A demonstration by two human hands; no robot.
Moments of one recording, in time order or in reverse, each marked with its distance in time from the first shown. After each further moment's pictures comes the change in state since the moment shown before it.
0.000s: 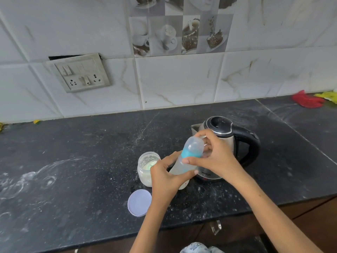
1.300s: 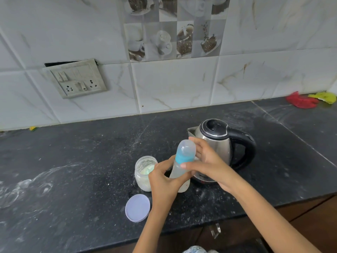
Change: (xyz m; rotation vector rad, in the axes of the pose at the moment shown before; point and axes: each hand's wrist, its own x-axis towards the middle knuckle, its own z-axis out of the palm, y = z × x) left_hand -0.002 -0.003 0.009 0.050 0.073 0.018; right_hand 0.000 0.014 0.009 0.374 -0.158 0.198
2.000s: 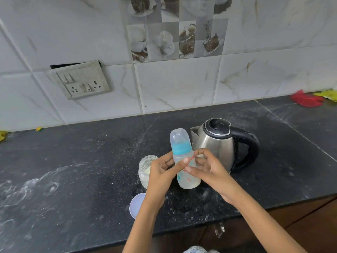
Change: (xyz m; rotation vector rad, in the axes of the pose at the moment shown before) left_hand 0.011 0.020 -0.024 -0.364 -0.291 -0.281; right_hand -0.019 0.019 0.009 0.127 -0.020 -0.030
